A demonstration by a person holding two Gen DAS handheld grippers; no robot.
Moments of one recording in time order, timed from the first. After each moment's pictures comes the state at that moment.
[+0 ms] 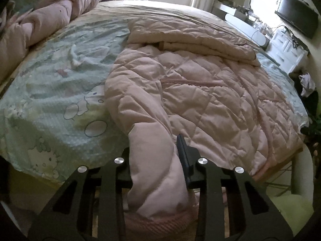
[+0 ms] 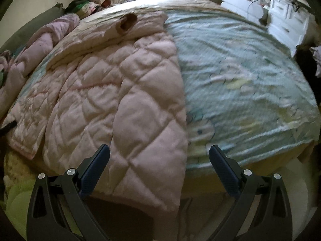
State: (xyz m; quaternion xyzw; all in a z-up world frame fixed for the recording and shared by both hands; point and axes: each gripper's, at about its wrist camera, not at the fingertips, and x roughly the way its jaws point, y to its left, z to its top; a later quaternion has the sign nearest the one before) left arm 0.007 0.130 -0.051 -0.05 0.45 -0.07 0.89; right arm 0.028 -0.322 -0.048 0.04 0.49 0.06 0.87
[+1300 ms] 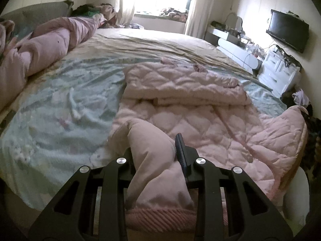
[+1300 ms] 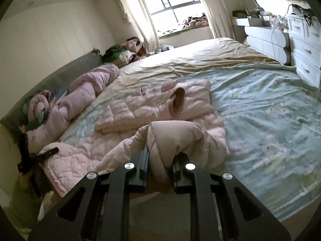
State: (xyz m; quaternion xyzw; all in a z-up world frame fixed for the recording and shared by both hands) left arm 0.055 0.130 0.027 -0.05 0.36 -0.08 0.93; right arm 0.079 -0.304 0.062 0.14 0.31 0.18 0.92
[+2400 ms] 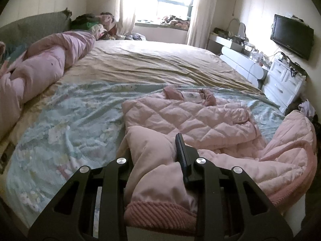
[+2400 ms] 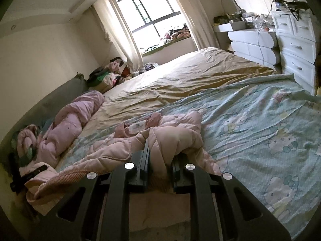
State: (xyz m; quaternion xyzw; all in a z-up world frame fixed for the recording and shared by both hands) left arm 0.155 0.126 0.084 -0.04 0.33 -0.07 0.94; right arm 0.194 -0.323 0.085 0.19 0.27 0.12 0.94
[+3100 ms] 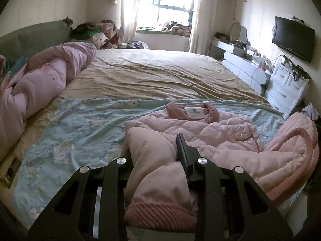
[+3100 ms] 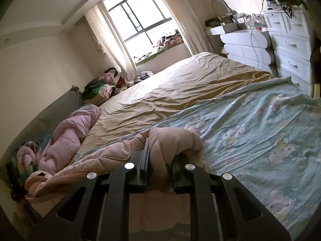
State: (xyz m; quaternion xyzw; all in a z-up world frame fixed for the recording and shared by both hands) left arm 0.187 0.126 0.114 -0.03 0.32 -0.06 0.95; right arm 0.222 -0.334 0.108 0.22 0.26 0.09 0.94
